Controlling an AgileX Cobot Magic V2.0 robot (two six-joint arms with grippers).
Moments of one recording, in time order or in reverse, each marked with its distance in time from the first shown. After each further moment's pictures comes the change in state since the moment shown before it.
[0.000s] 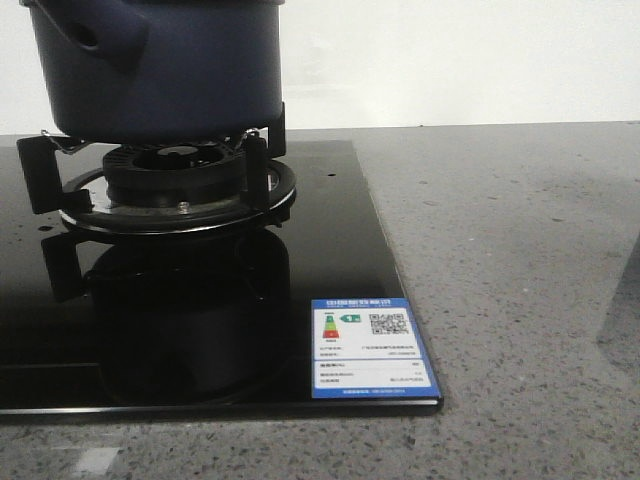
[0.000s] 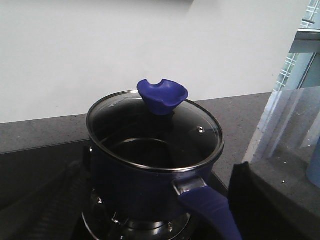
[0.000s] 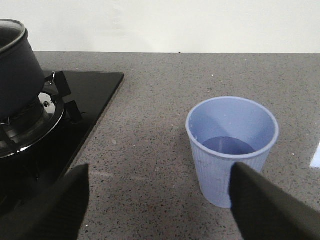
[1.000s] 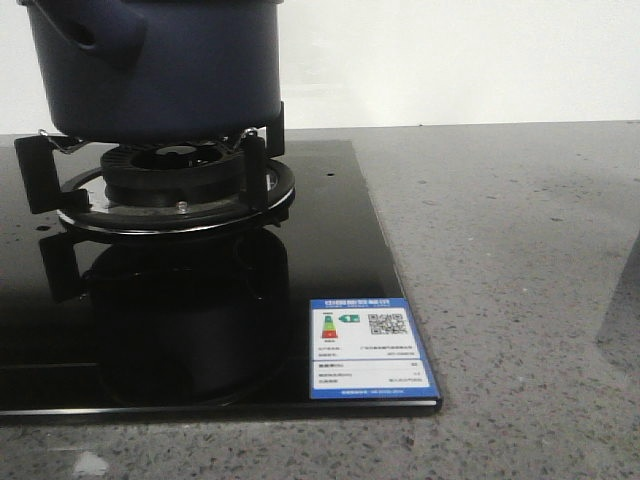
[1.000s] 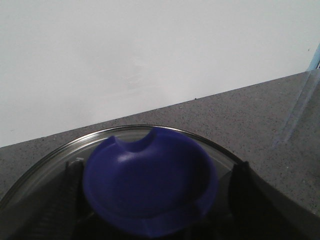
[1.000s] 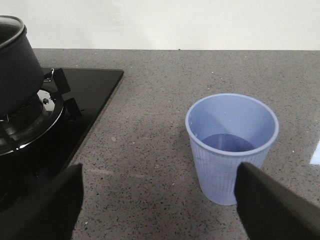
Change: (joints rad) left arm -0.163 0.683 -0.283 0.026 -0.340 0.052; right arm 0.000 0.000 0.000 0.000 0.009 -0.002
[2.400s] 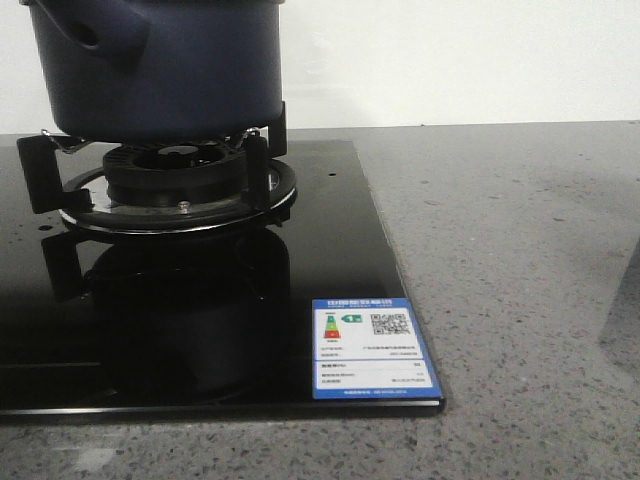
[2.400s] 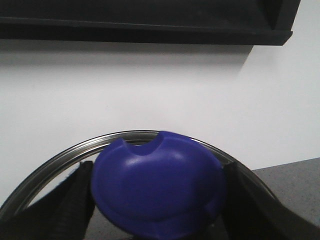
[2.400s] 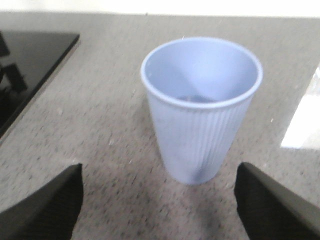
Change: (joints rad) left arm 0.138 -0.210 0.002 0.003 -0.027 0.000; right arm 0.000 0.081 0.252 -0.083 -0.322 0.006
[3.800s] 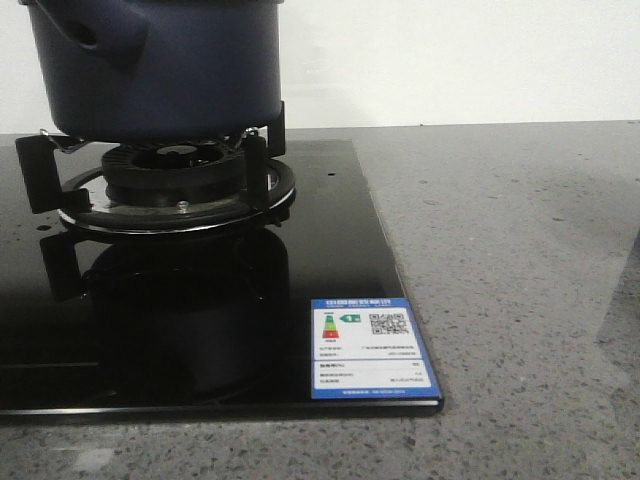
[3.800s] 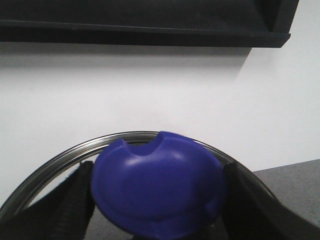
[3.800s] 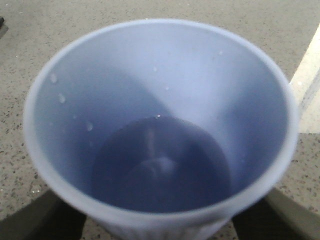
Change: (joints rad) left arm 0.000 0.000 0.000 0.000 -0.010 0.000; right arm 0.000 0.558 -0.048 0.007 -0.442 0.004
